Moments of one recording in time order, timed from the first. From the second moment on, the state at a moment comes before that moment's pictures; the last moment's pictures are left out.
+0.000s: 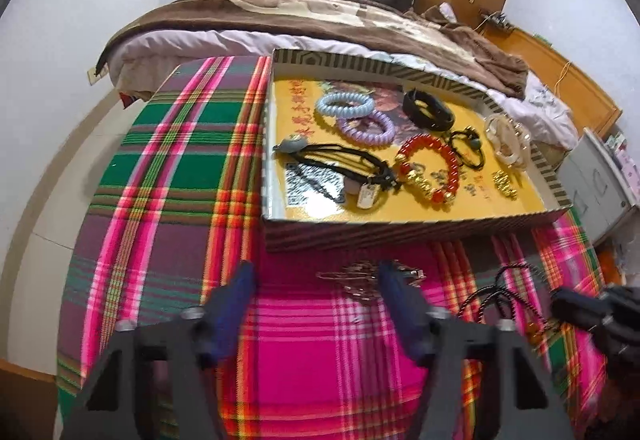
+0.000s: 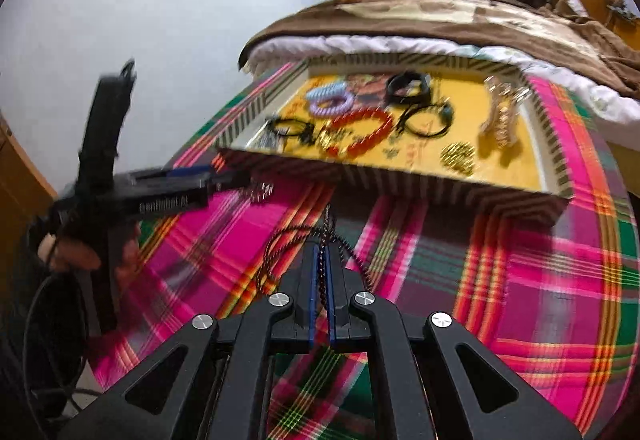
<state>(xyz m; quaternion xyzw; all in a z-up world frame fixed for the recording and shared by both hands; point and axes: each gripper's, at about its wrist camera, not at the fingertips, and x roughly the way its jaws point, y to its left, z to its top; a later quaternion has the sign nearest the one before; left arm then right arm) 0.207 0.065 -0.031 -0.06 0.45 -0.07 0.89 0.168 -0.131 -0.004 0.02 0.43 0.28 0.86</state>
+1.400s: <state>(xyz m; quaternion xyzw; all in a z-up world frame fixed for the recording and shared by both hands) 0.183 0.075 -0.020 -0.10 0.43 -0.11 0.89 0.144 -0.102 0.004 -0.05 0.39 0.27 0.88</state>
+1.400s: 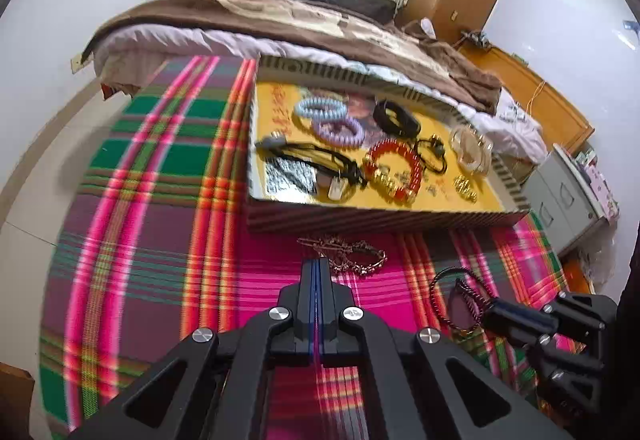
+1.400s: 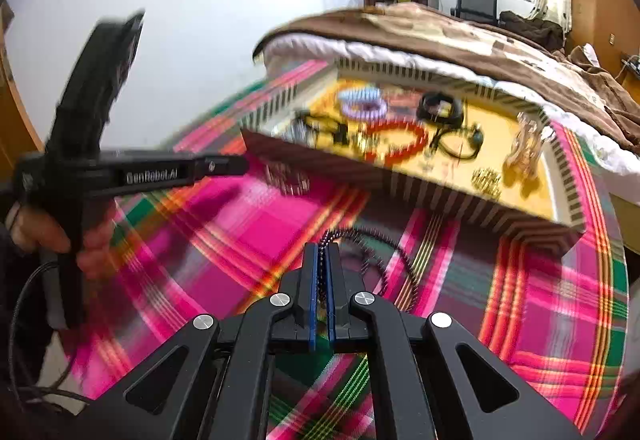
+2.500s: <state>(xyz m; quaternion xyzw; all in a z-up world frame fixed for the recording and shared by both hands) 0.217 0.018 -0.038 0.00 0.45 -0.02 0.89 0.148 -0.175 0.024 0.01 0.36 0.23 0.90</state>
